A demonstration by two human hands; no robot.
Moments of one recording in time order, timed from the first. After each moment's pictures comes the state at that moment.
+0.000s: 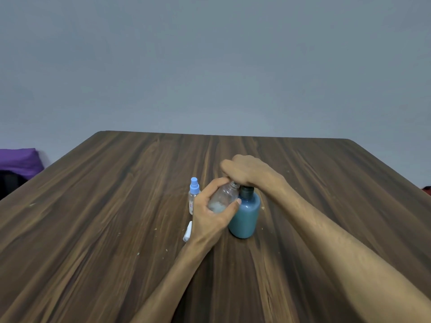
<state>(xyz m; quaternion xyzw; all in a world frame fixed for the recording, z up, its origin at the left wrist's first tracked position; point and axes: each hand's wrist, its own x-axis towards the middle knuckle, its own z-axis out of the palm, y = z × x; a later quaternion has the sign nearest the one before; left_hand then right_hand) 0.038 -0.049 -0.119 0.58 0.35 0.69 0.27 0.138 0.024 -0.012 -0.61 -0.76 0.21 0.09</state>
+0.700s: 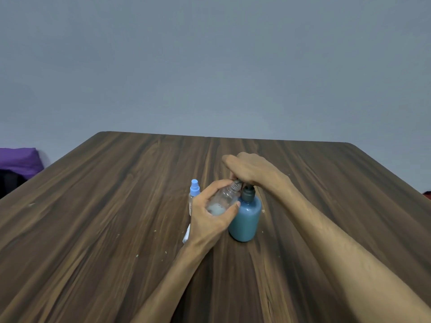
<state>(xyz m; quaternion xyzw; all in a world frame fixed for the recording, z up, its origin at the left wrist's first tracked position) 0.032 -0.043 -0.125 0.59 0.33 0.69 0.25 0.139 0.021 -0.004 -0.61 -0.75 0.22 0.12</state>
